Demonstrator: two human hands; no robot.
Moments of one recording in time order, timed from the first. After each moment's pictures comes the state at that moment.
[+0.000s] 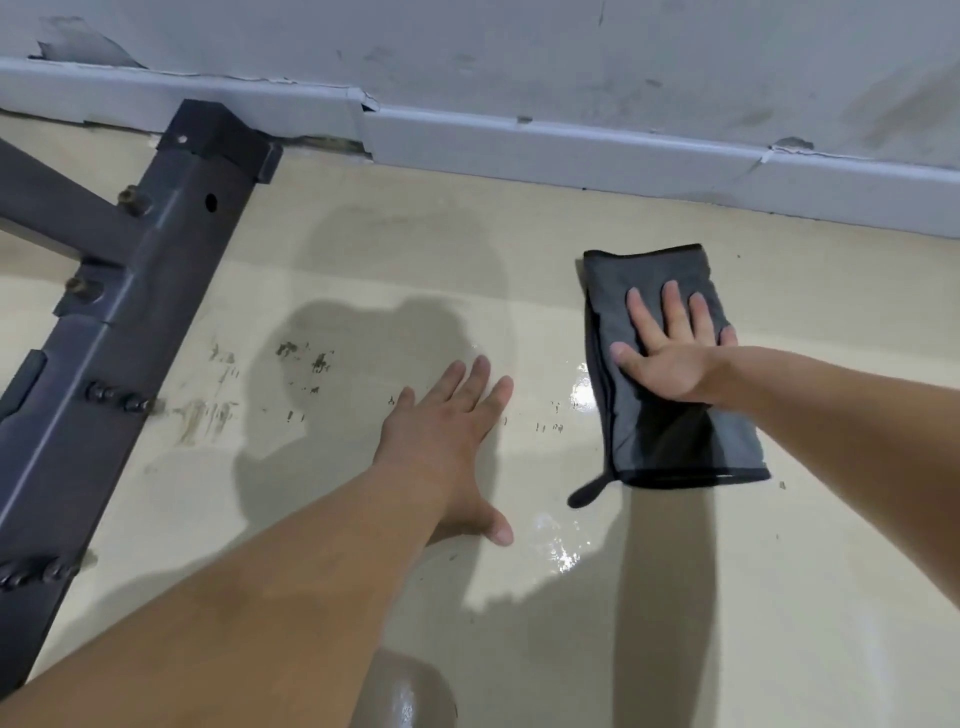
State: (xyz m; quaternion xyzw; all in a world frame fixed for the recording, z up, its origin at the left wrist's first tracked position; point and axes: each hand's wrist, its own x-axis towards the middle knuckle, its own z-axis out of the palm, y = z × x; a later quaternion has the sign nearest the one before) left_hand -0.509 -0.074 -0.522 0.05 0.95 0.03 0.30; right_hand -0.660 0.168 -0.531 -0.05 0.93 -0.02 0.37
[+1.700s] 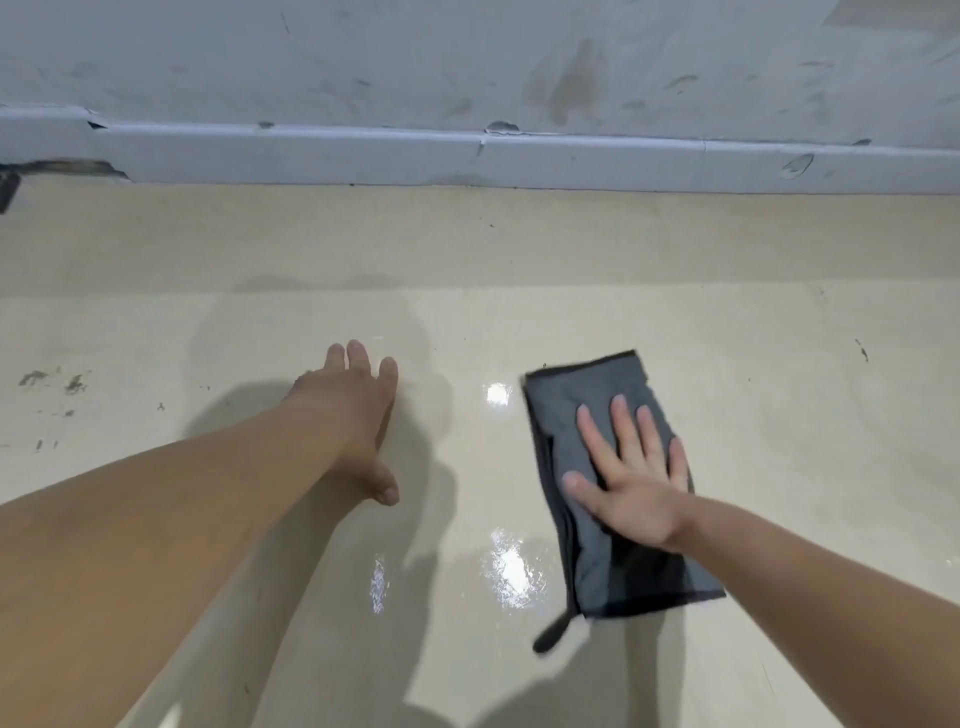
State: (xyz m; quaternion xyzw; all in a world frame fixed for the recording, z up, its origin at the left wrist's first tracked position) left_hand -0.535 0.061 -0.492 0.10 0.93 -0.12 0.34; right_hand -0.469 0.372 -0.524 0.01 0.92 -0.08 0.39
